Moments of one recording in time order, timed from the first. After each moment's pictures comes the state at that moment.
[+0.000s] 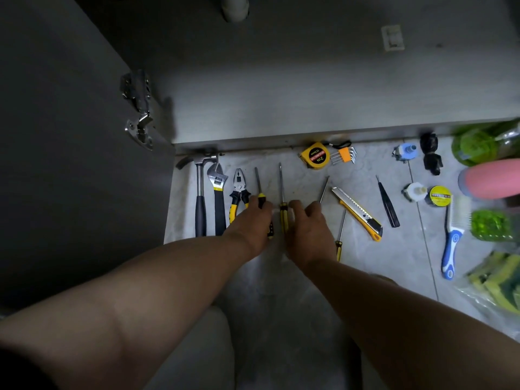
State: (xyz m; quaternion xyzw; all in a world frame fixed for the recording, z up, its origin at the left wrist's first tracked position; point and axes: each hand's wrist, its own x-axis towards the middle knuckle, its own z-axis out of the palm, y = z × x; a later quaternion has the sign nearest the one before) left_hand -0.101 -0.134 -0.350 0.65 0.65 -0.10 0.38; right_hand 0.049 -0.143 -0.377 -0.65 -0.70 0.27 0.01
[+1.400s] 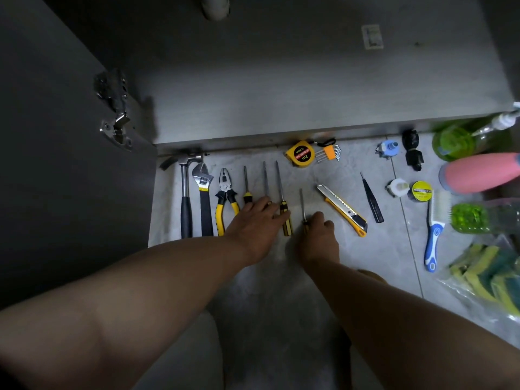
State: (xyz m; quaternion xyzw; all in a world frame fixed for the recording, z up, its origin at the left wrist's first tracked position) left_hand -0.077 -0.137 -0.354 0.81 0.52 -0.14 0.23; right_hand 0.081 -0.144 -0.376 -0.78 -0.52 0.35 -0.03
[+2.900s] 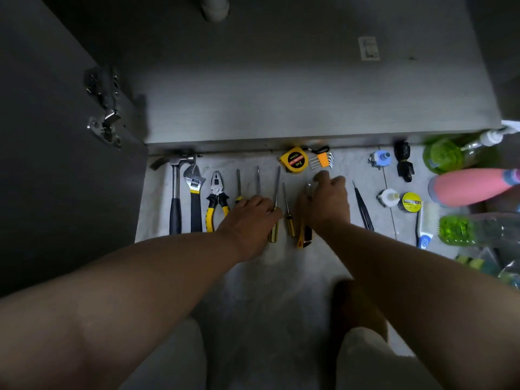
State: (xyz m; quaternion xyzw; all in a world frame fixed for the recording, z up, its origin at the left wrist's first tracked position) left_hand -0.074 -0.120 -0.351 0.81 0.54 -0.08 0.24; right_hand 0.100 -0.058 -0.353 -0.74 -0.61 0.27 0.03
